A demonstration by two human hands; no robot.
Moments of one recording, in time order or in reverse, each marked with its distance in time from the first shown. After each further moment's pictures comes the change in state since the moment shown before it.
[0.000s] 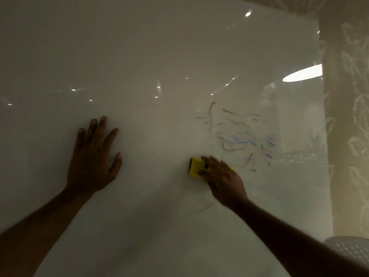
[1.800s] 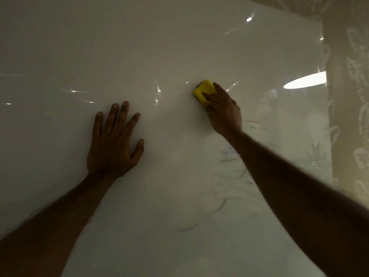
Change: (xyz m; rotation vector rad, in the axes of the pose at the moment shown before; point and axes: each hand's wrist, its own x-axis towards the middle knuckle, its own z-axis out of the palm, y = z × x) left_hand 0.070 0.071 0.047 0.045 0.141 0.010; right_hand 0.181 0.075 -0.058 0.056 0.211 0.373
